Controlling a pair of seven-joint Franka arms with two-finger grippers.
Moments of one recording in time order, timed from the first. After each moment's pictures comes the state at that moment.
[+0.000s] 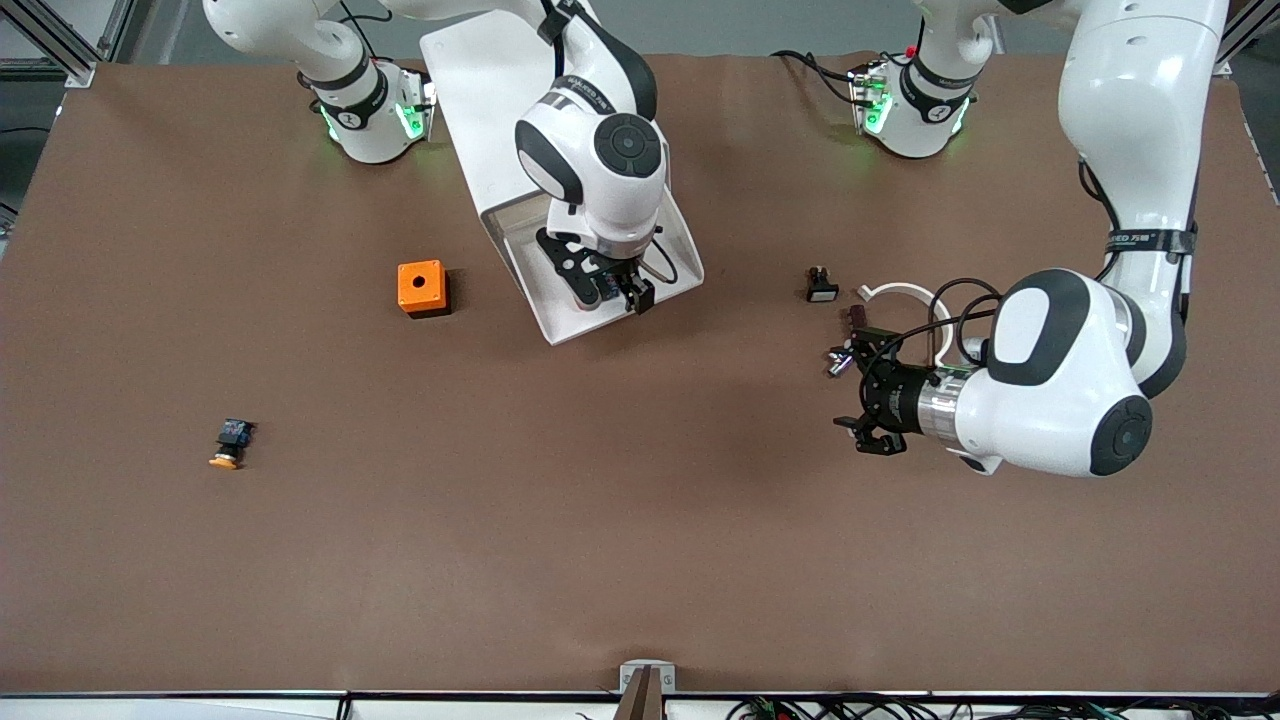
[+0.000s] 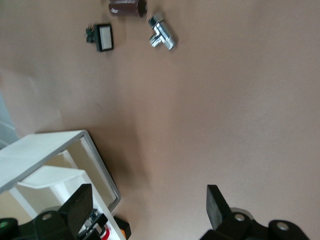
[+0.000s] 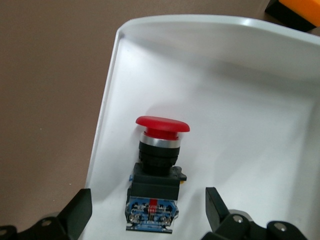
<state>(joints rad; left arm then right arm) -0.07 0.64 -0.25 -1.25 -0.35 1.59 -1.94 0.90 0.46 -0.05 -1.66 -0.01 2.01 1.80</state>
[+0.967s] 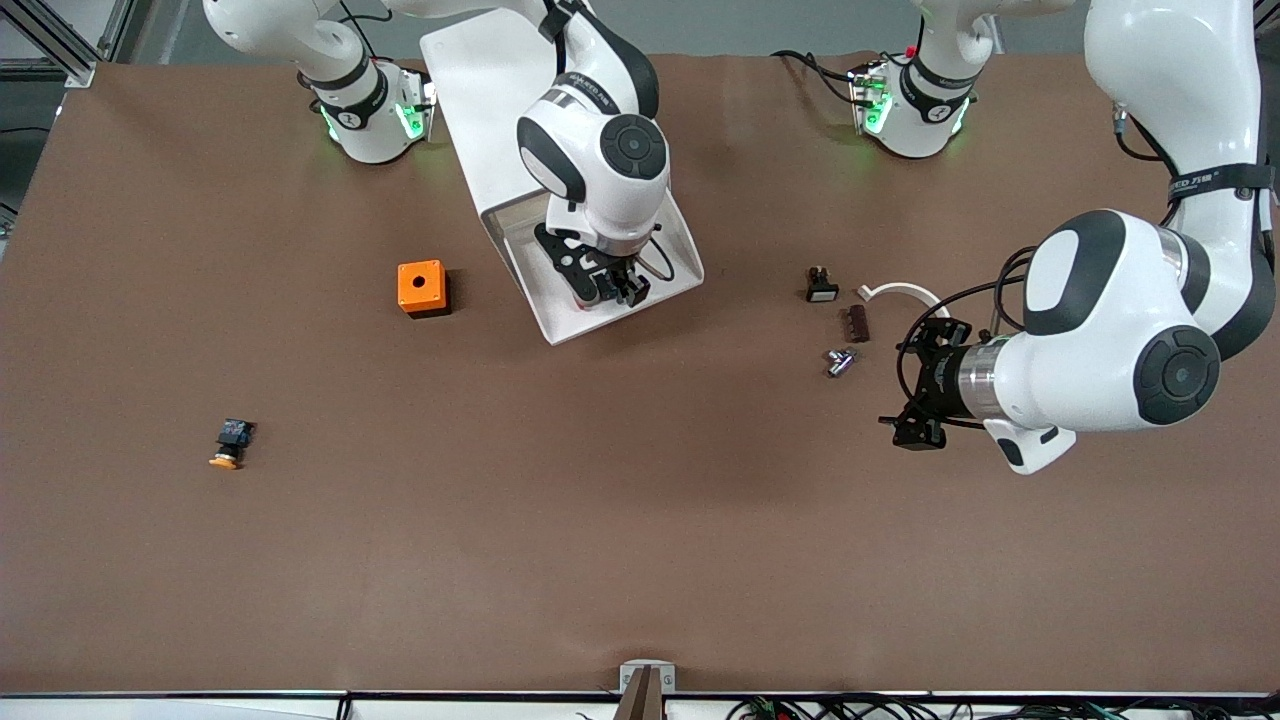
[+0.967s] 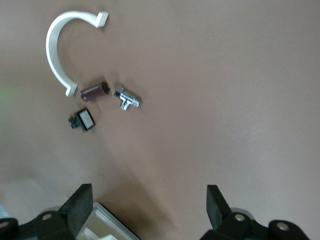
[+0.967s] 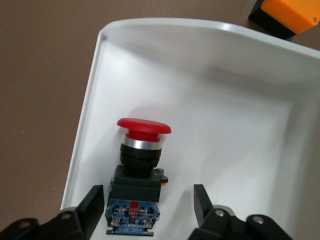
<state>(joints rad) -0.07 0.54 -0.25 -1.25 -0.14 1.57 -1.51 0.91 0.46 -0.05 -1.65 -0.01 1.95 1.80</state>
